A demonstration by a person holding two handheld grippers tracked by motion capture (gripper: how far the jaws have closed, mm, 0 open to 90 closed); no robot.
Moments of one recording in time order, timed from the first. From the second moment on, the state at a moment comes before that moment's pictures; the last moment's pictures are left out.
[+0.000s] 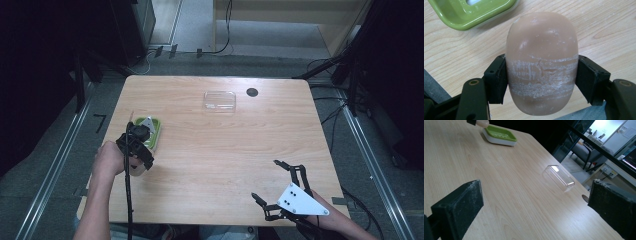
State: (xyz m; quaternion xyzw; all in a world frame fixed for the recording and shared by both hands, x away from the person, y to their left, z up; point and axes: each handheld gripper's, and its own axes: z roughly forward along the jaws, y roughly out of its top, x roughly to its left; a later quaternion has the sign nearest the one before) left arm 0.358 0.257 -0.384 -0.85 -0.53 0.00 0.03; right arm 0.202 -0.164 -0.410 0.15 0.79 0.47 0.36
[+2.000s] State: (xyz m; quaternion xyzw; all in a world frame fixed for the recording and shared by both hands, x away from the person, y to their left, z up) left arm 0.409 0.261 -0.365 -0.84 -0.53 0.01 0.06; right arm 0.201 -0.164 -0.410 0.15 0.79 0.47 0.36
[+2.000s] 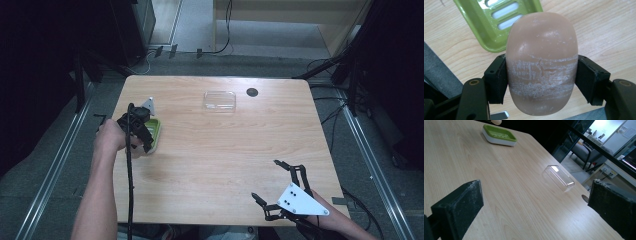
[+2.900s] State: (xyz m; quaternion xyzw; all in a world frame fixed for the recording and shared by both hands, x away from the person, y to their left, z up) left arm 0.435 0.261 -0.372 -0.84 -0.54 0.02 0.07; right arm 0.202 -0.164 -0.410 0.15 0.79 0.48 0.36
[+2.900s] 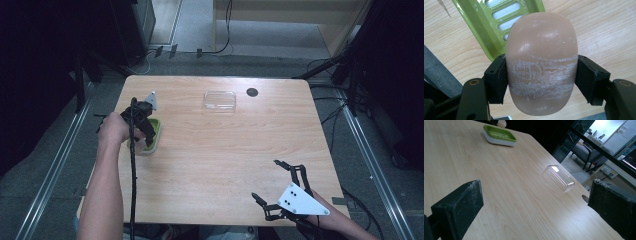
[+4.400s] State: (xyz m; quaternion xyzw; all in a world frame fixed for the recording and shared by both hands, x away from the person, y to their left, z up) left arm 0.478 0.284 -0.415 -0.80 -0.59 0.02 0.06; right arm 0.202 -0.165 -0.410 0.16 0.79 0.48 0.35
